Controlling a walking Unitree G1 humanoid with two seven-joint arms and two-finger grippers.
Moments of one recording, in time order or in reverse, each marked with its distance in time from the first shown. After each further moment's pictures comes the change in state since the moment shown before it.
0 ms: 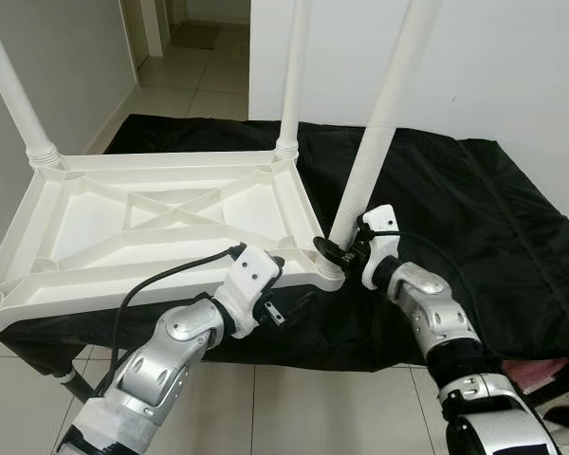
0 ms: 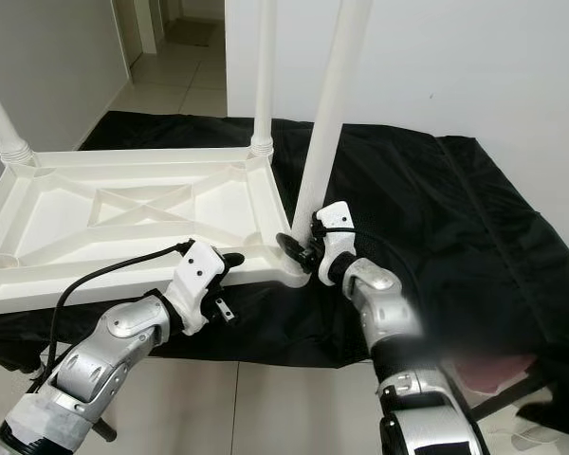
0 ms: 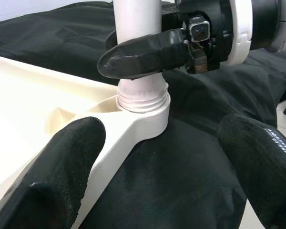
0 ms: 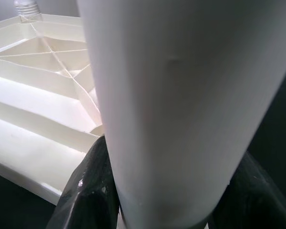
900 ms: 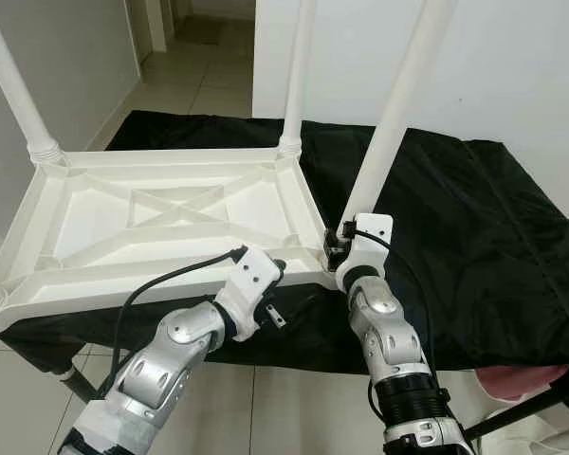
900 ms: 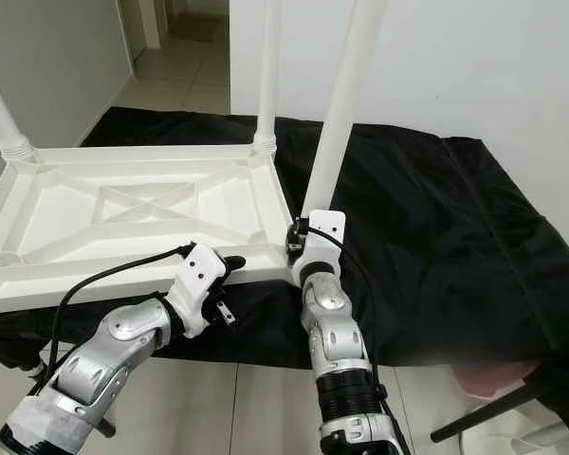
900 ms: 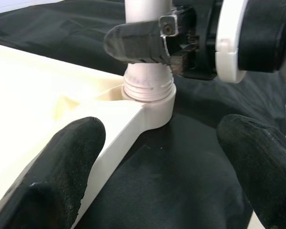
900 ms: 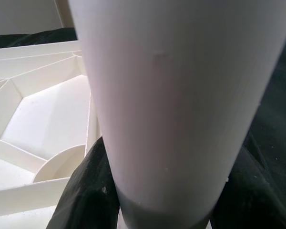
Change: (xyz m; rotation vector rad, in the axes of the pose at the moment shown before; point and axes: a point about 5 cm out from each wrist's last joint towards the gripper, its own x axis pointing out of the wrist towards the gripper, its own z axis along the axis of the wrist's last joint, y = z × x) left arm -0.001 -0.002 -0.002 -0.007 0.004 -0.002; right arm 0.000 0.042 0.004 0.176 -0.058 -0.586
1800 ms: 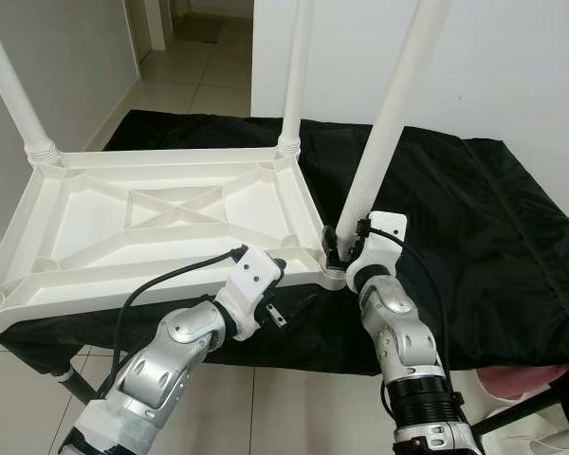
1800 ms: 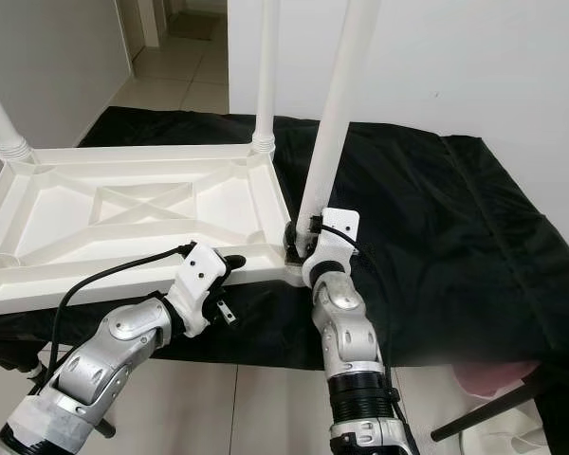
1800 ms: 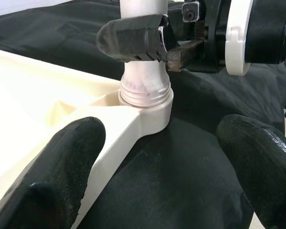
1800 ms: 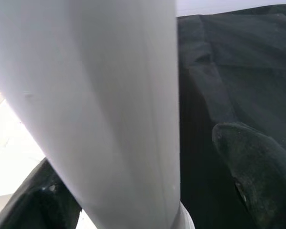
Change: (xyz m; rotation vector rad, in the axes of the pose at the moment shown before) left arm 0.002 0.000 0.002 0.000 -0.011 -0.001; right arm 0.000 -0.017 0.007 0.032 -0.004 0.035
